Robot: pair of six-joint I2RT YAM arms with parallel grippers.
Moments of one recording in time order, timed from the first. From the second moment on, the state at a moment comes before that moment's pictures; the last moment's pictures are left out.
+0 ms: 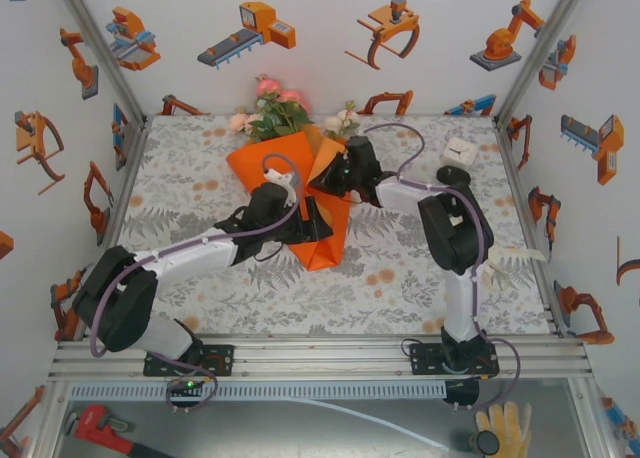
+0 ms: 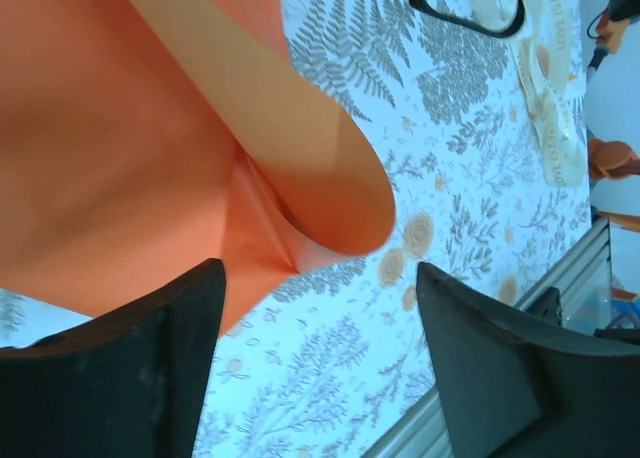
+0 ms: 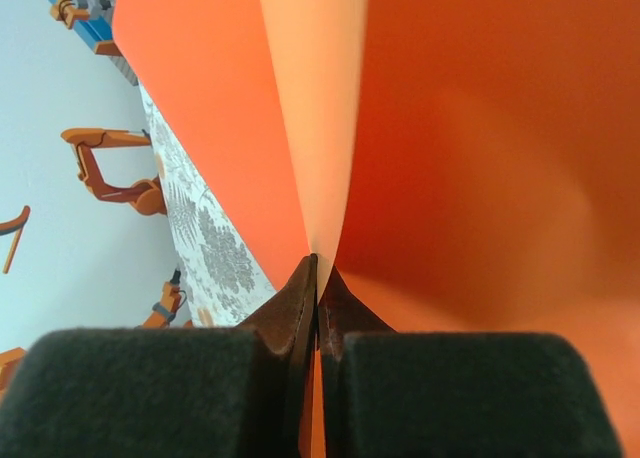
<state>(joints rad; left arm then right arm) -0.78 1.47 0.82 0.07 0.14 -0.72 0.51 2.06 1.34 0.14 -0.33 1.04</state>
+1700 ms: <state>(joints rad) -0.79 1.54 0.80 0.00 0.01 -0.81 0.31 2.03 1.51 -0.15 -0.35 0.60</state>
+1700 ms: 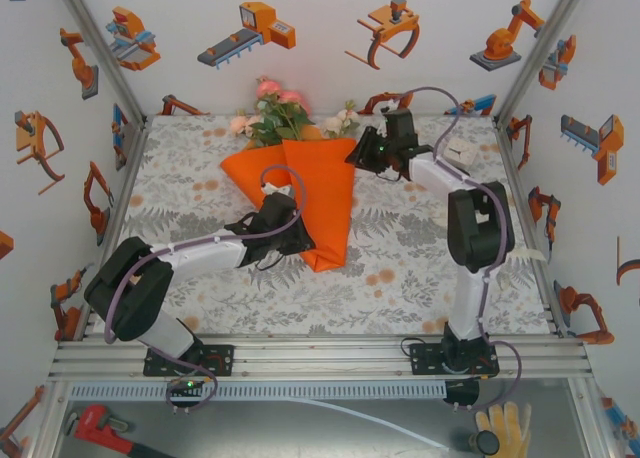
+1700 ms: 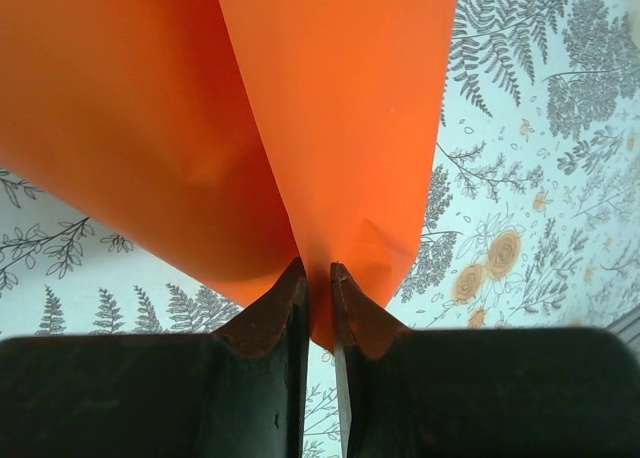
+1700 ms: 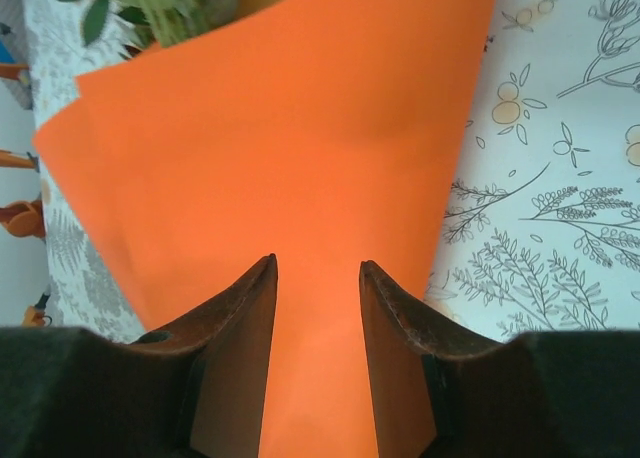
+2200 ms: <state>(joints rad) -0.79 1.51 0.79 -0.03 -0.01 -0.76 0.37 2.20 1.55 -0.18 -0.43 0.59</state>
